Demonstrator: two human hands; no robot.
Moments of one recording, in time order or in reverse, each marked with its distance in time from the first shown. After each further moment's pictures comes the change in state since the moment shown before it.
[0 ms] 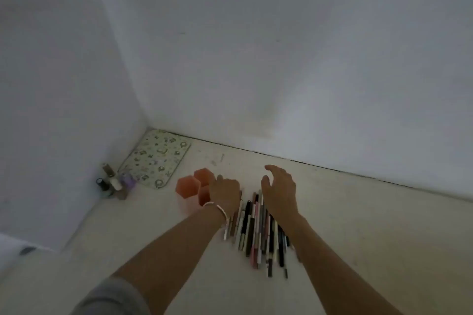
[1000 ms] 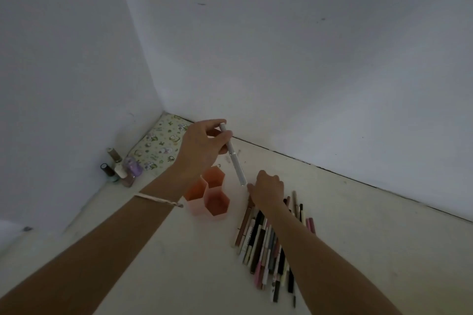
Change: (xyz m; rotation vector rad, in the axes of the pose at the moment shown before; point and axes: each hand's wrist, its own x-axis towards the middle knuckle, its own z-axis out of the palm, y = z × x) left_hand -0.004 -0.079 -0.104 -1.457 0.391 -0.136; right_hand 0.072 0.012 0.096 -0.435 -0.368 -0.054
